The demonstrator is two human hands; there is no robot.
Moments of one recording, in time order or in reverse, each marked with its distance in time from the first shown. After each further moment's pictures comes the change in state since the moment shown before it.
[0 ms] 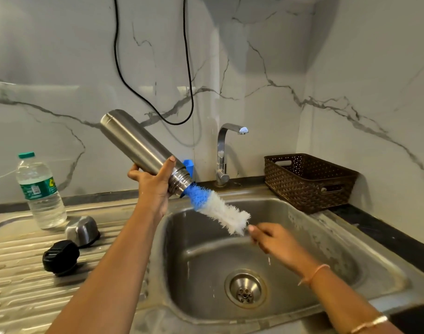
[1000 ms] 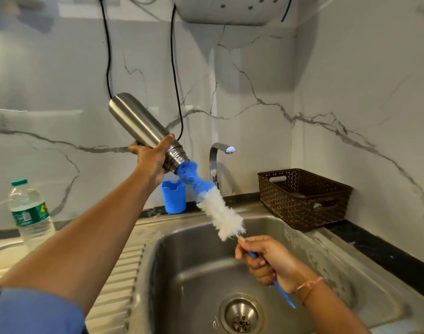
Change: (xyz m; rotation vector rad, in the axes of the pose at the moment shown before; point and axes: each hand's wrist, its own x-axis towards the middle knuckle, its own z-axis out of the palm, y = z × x) left_hand 0.057 0.039 0.076 0.117 0.004 -0.013; right_hand 0.001 -0.014 -0.023 0.763 -0.282 0.168
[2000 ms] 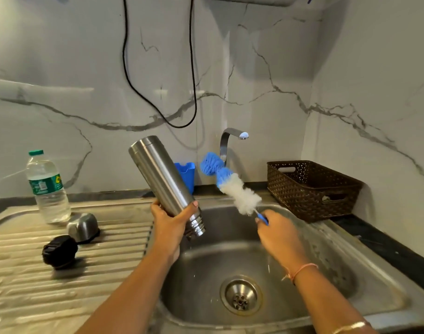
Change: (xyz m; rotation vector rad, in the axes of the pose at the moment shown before) left_hand -0.106 -0.113 -0.085 0.193 0.000 -0.005; right_hand 0.016 0.005 0.005 -0.938 0.662 -0.176
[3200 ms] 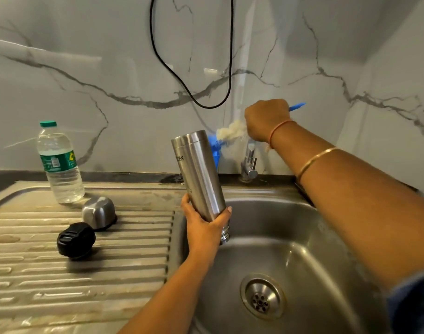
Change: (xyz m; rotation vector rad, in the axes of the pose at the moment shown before) left_hand 0.012 -0.036 -0.004 0.150 0.045 -0.013; right_hand 0.139 -0.190 -0.015 -1.153 0.085 -0.482
